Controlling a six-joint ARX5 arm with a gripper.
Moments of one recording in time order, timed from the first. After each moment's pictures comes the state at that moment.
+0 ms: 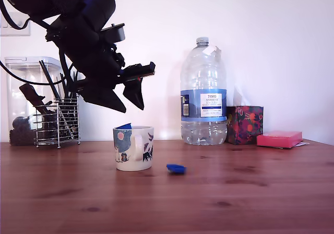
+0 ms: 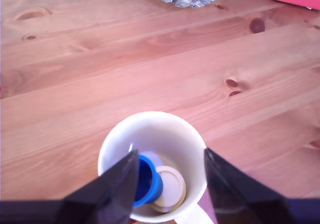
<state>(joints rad) -0.52 1.73 1.11 0.00 -0.03 -0.20</state>
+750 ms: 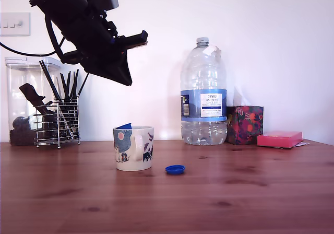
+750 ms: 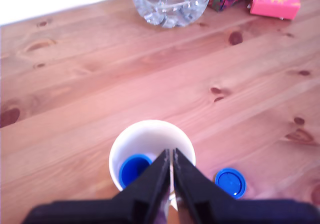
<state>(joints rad) -0.52 1.59 1.11 -0.11 -0.01 -0.13</state>
